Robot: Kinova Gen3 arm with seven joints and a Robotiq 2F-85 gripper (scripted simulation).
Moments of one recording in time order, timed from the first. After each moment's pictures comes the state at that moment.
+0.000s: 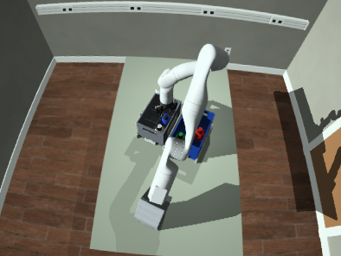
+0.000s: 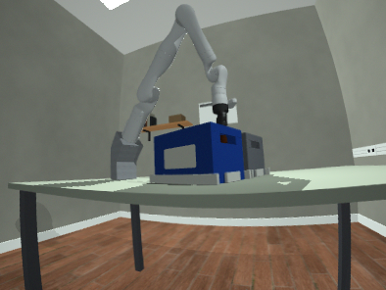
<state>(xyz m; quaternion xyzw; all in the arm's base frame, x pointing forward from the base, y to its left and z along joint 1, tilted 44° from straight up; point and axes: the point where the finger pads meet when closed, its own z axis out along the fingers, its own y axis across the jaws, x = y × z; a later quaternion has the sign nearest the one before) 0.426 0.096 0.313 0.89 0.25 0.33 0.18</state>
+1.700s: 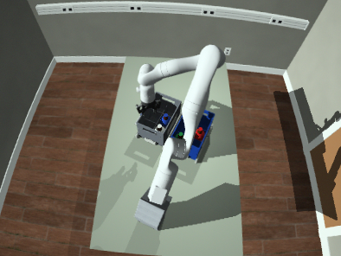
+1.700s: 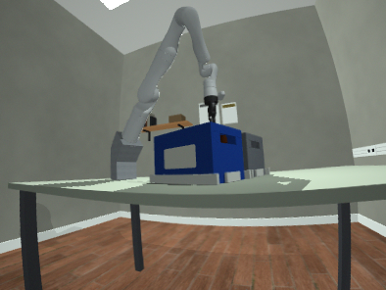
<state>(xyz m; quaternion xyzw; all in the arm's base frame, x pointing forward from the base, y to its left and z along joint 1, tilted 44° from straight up) 0.314 0.187 0.311 0.89 0.26 0.33 0.18</state>
